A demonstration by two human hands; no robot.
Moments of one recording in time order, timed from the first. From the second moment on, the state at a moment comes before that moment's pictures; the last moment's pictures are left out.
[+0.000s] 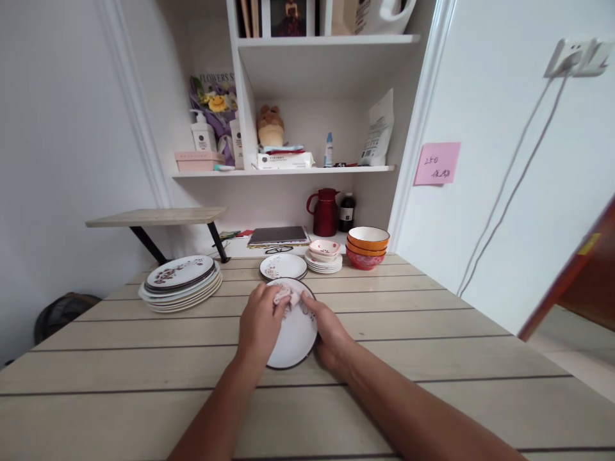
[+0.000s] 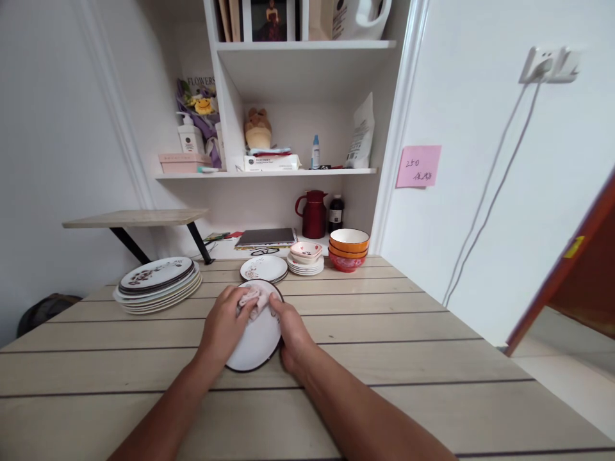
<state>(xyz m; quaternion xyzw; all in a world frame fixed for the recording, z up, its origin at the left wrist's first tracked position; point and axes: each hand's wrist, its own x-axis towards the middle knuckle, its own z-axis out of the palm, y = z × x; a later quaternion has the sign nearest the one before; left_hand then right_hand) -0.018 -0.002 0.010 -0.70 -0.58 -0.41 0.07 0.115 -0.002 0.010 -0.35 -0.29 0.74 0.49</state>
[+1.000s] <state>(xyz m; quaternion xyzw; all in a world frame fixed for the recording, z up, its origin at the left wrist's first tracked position) -0.040 0.021 -0.017 -0.66 -0.57 -0.49 0.00 0.118 0.007 0.005 -0.39 -0.32 0.73 0.47</state>
